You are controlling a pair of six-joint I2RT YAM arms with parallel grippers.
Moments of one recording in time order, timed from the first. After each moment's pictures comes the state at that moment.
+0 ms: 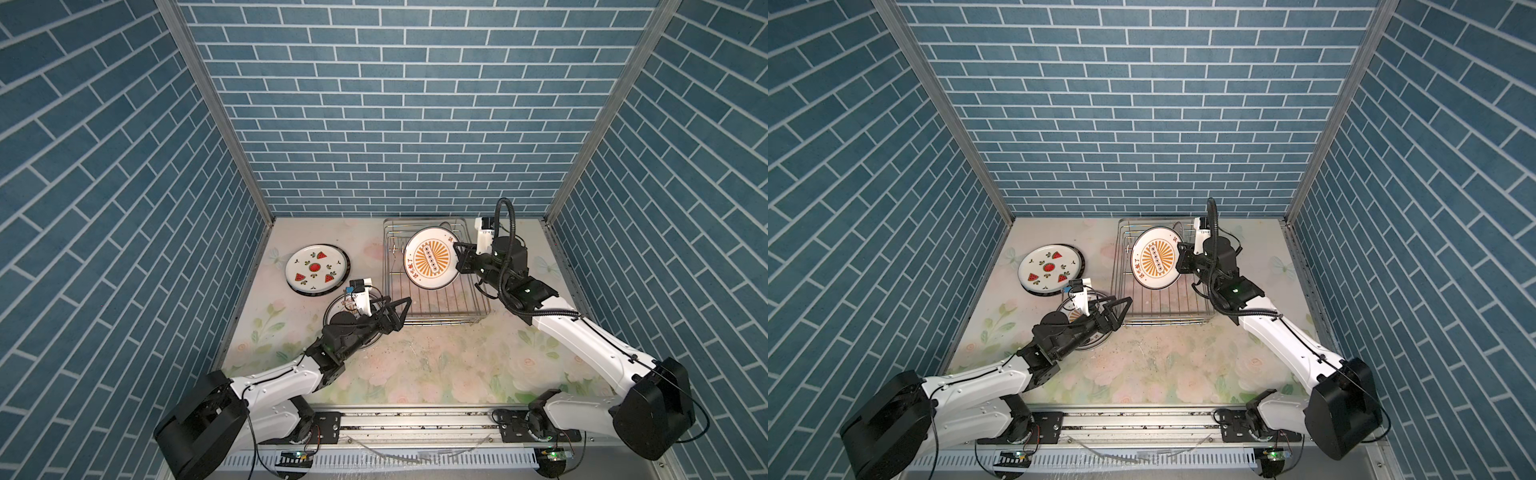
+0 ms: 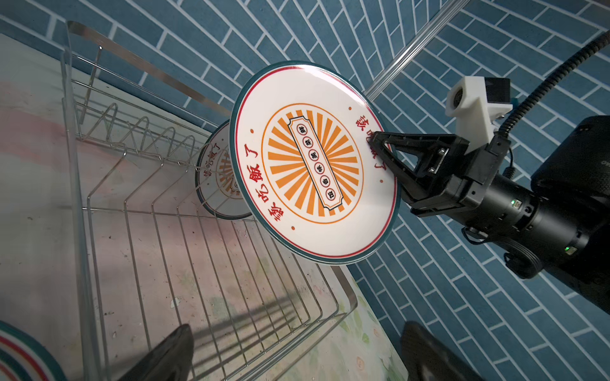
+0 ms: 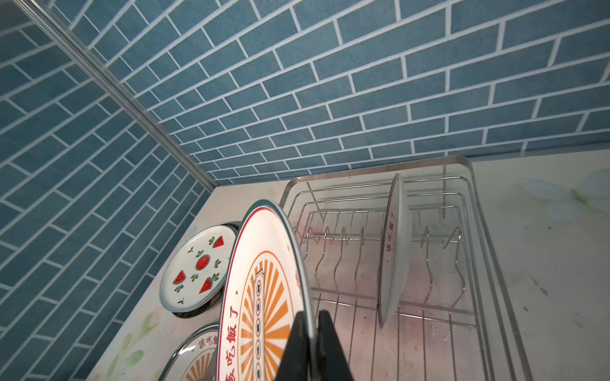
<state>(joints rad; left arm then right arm) -0.76 1.13 0.30 0.78 0.05 -0.79 0.56 1.24 0.96 0.02 -0.06 0.47</state>
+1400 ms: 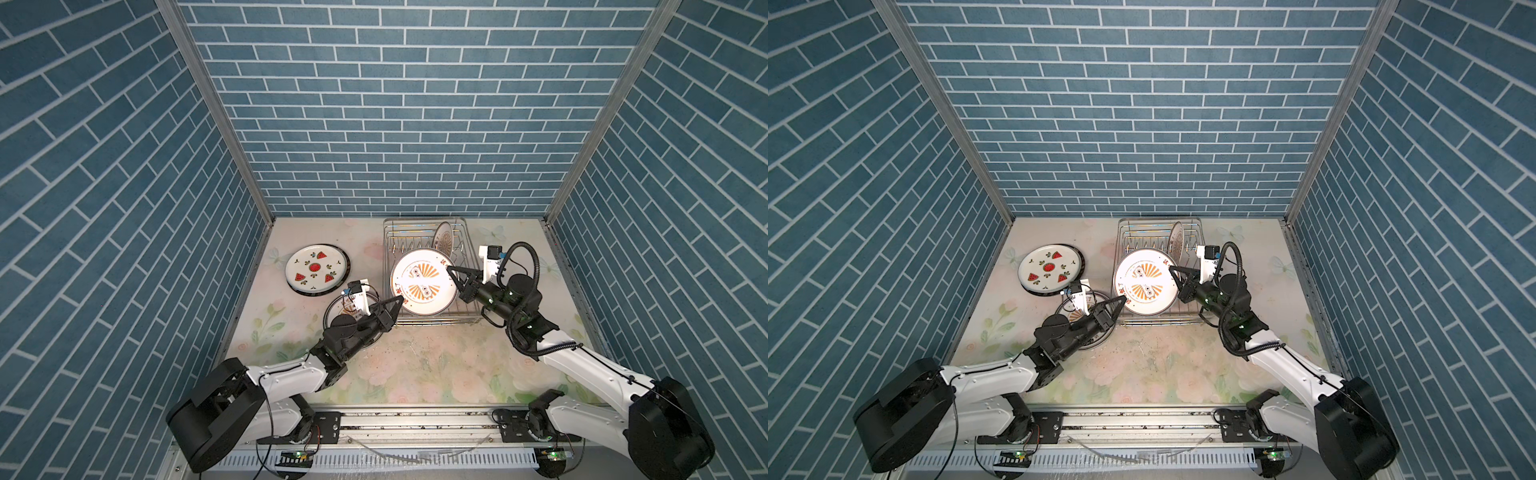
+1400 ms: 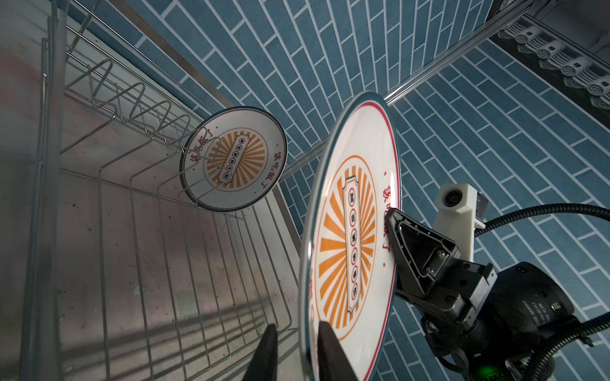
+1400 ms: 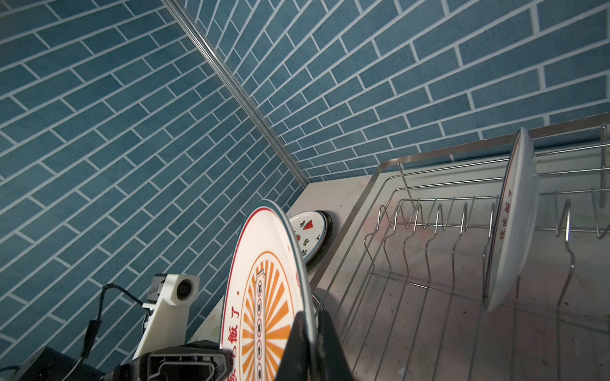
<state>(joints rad) -0.76 1.23 0.27 0.95 0.04 -0.99 0.56 1.12 0.56 0.53 -0.33 0.60</state>
